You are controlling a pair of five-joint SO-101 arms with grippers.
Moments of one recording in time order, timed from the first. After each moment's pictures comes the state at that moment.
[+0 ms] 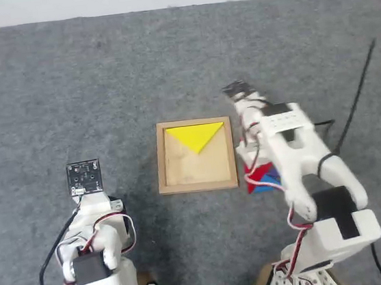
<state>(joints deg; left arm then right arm) -16.9 -103.2 96.7 72.0 -0.4 -10.8 5.4 30.5 59.9 16.0</state>
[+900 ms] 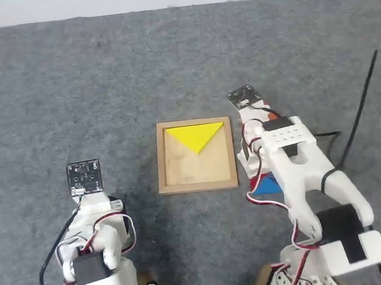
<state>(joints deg) -16.9 -103.2 96.7 72.0 -0.4 -14.5 -3.0 40.3 54.8 9.6</state>
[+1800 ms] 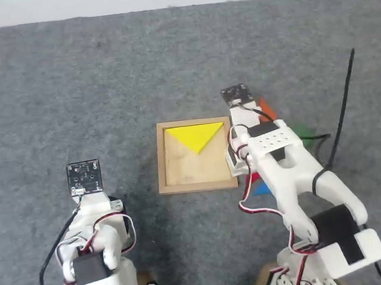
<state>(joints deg) -16.9 -103.2 96.7 72.0 -0.4 -20.1 -4.0 40.5 52.0 -6.0</state>
